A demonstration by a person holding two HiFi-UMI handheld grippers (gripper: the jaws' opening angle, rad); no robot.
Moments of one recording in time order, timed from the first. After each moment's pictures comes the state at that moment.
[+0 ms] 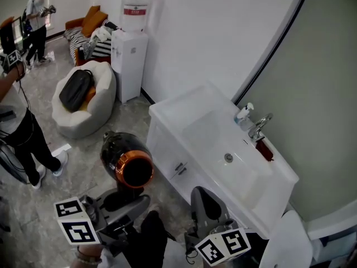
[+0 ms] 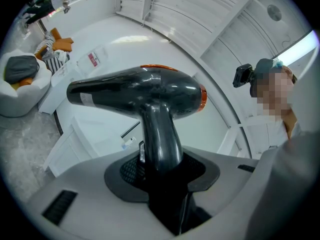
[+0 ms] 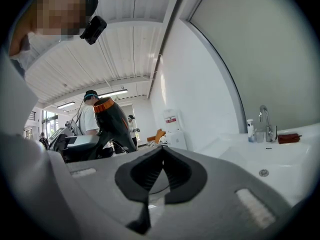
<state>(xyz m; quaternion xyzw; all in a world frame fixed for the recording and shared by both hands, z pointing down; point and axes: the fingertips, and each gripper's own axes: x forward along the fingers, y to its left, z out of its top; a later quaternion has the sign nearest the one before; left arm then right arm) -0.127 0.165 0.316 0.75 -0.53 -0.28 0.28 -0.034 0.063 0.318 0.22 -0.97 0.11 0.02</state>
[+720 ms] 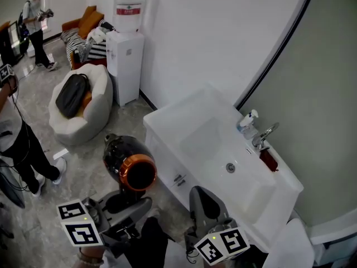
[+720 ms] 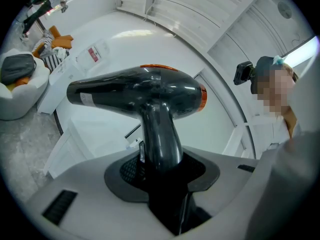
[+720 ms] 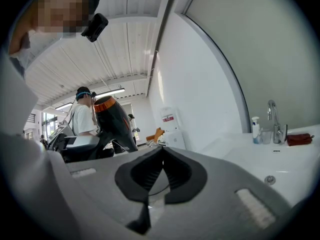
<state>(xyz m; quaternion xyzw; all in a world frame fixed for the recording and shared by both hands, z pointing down) -0.164 0.074 0.331 0.75 -0.53 -0.26 0.30 -0.080 -0.025 0.334 0.21 -0.97 0.12 0.03</state>
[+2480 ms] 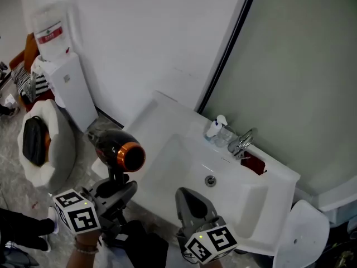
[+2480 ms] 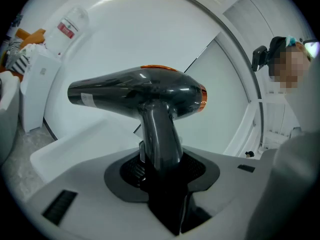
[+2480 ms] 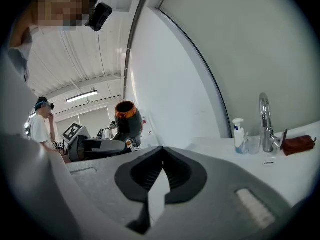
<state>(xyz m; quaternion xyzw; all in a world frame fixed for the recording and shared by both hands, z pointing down) -0.231 -0.241 0.371 0.78 -0.50 -0.11 0.35 -0.102 -0.272 0.360 0.32 -0.93 0.17 0.03</state>
